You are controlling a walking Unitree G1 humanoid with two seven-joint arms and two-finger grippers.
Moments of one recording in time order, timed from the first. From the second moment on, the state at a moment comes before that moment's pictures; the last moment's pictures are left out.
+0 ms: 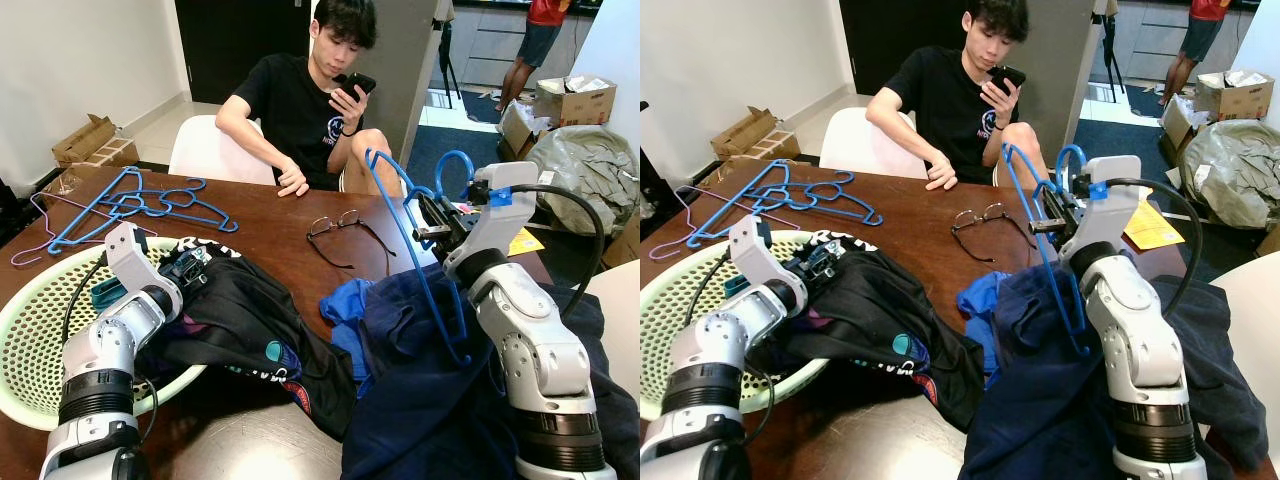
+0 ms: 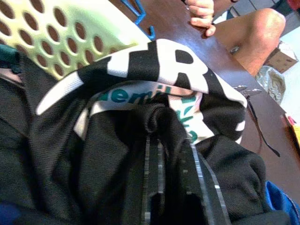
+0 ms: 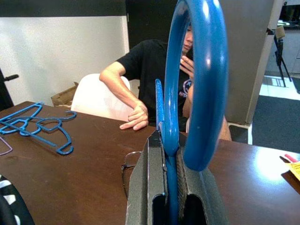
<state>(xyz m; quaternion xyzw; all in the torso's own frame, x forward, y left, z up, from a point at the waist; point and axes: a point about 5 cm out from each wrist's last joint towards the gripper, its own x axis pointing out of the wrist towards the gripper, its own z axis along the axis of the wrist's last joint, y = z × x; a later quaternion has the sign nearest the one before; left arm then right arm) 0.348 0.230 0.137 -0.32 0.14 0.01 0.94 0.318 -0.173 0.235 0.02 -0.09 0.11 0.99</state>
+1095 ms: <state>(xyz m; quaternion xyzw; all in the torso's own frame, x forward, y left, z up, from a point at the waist) 0.288 0.192 0.428 -0.05 -0.29 -0.29 0.91 0.322 -0.170 0.232 0.04 -0.09 0.11 0.99</state>
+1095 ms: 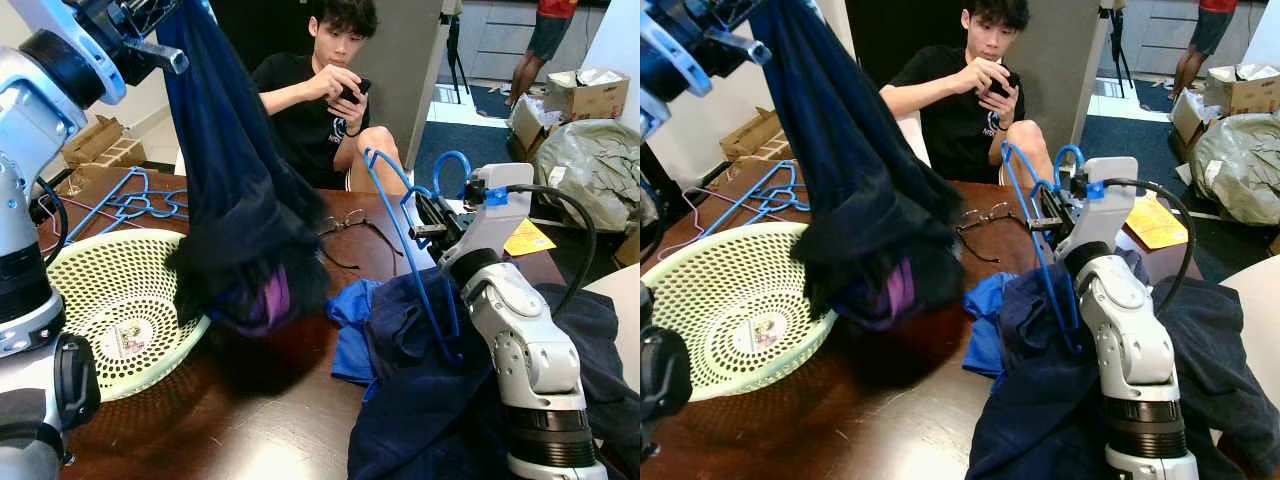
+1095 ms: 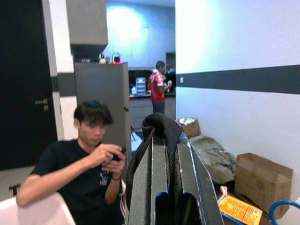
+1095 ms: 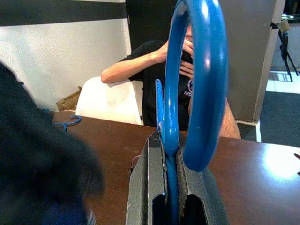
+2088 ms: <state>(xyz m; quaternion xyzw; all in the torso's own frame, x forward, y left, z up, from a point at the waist) 0.284 0.250 0.445 0.25 -0.28 0.00 0.93 0.325 -0.168 0.232 0.04 -0.10 0.11 0.99</state>
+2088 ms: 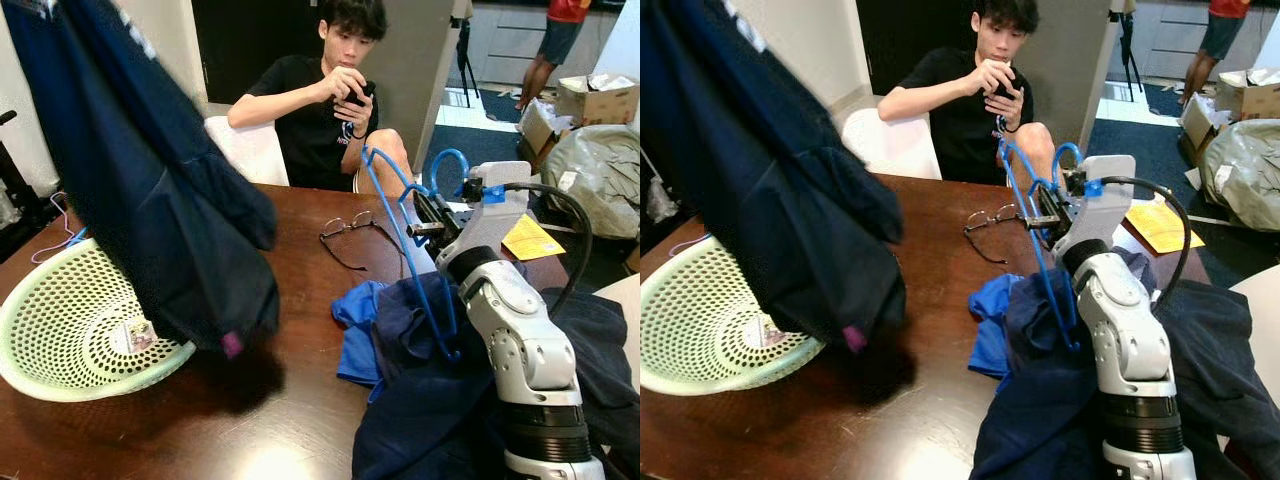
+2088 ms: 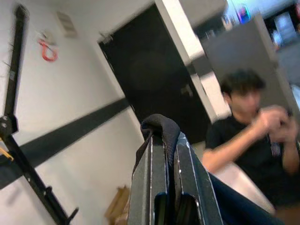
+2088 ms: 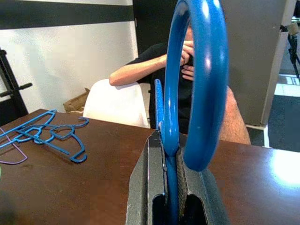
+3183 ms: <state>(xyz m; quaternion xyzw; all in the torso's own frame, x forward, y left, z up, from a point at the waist) 0.278 0.317 0.424 0.35 -0.23 0.30 0.86 0.327 -0.166 0.234 0.04 -0.10 0.12 0.99</state>
